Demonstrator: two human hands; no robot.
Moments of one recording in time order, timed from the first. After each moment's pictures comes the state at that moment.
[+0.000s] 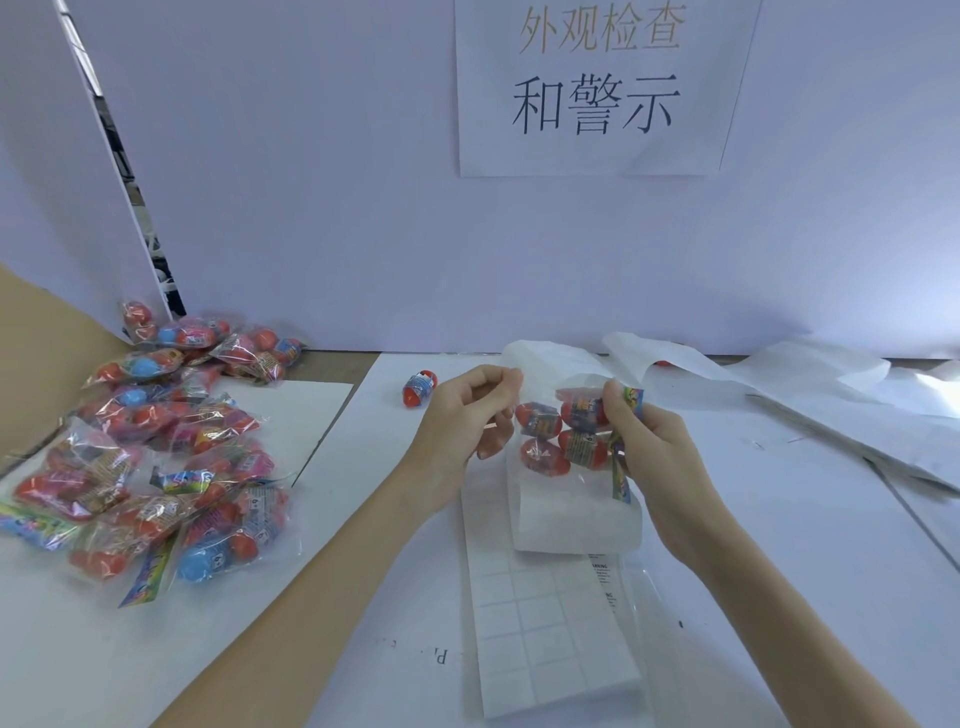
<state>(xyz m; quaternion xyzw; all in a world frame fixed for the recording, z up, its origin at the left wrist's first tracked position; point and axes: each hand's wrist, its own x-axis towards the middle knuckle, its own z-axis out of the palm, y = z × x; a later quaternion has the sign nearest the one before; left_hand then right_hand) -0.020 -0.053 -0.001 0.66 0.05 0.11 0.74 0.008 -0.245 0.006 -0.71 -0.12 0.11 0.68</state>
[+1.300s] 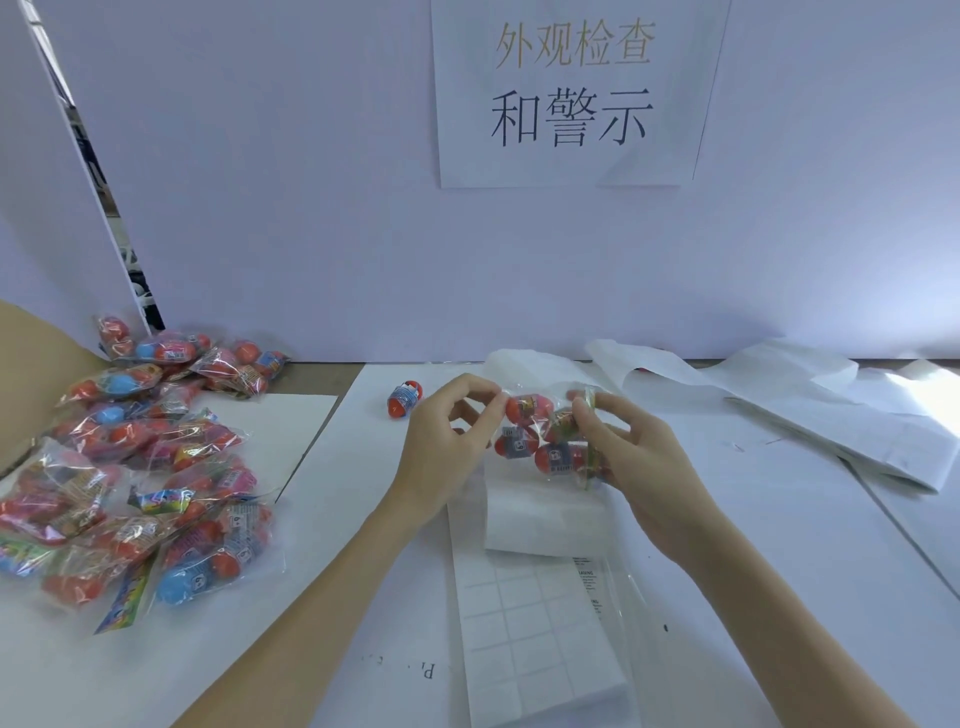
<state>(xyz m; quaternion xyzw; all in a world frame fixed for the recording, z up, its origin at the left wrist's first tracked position) -0.019 -0.054 -0.013 0.79 0.01 0.26 0.55 0.017 -0.254 0.004 -0.68 -0.12 0.15 0.71</state>
